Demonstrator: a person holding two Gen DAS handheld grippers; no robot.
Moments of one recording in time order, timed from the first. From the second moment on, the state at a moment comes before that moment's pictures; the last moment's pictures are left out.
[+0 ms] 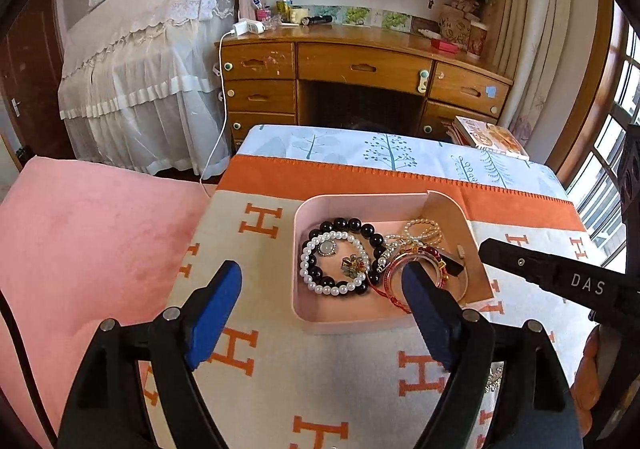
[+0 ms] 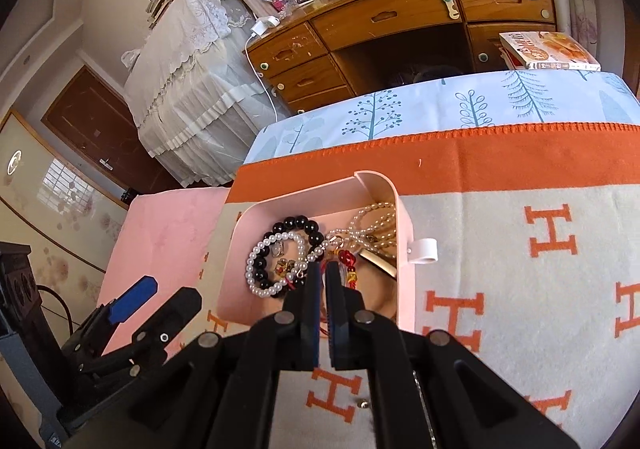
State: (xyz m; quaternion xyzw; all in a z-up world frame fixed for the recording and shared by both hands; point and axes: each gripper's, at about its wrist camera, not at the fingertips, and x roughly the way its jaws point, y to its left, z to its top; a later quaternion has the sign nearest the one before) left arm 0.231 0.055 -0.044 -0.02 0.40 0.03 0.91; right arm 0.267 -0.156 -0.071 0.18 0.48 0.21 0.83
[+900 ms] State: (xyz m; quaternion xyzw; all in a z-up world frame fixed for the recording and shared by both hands) left arm 0.149 0.027 0.004 -0.02 0.35 0.02 0.94; right arm 0.175 -0.187 0.006 0.07 0.43 0.23 0.87
